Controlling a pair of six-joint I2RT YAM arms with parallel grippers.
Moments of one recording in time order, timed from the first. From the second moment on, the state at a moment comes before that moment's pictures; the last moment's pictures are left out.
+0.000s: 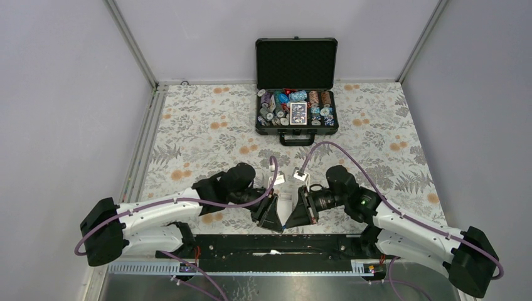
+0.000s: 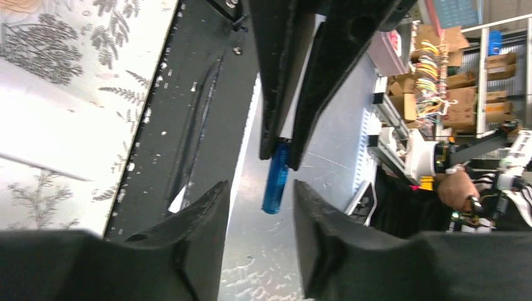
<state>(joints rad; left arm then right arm) -1.04 1.11 0.64 -0.11 0.73 -0.58 0.86 0.86 0.42 0.01 -0.86 0.65</state>
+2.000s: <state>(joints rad) -0.93 0.62 0.73 -0.58 -0.02 -0.50 0.97 1.08 0.46 0.01 -0.13 0.16</state>
